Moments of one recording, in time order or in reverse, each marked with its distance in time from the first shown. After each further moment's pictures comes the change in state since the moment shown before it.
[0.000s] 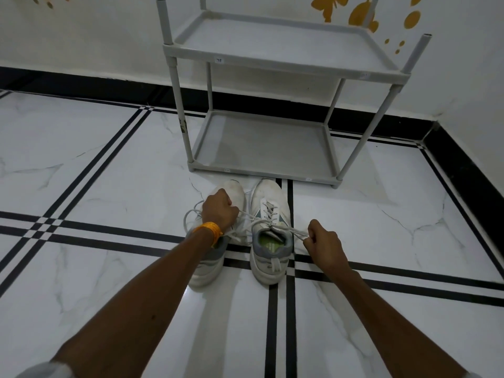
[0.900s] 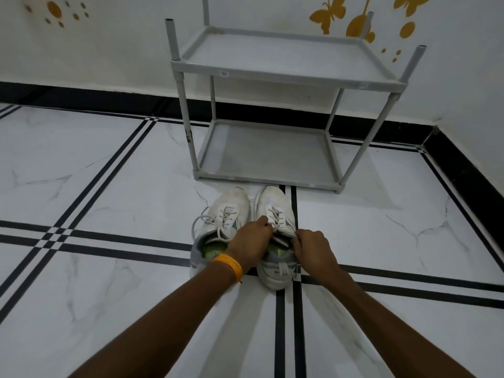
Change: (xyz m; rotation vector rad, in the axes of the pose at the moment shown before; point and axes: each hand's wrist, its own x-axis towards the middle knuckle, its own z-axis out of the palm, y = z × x) left_hand -0.051 0.021 0.026 0.499 -0.210 0.673; right_hand -0.001 -0.048 0.007 -0.228 -0.038 -0.099
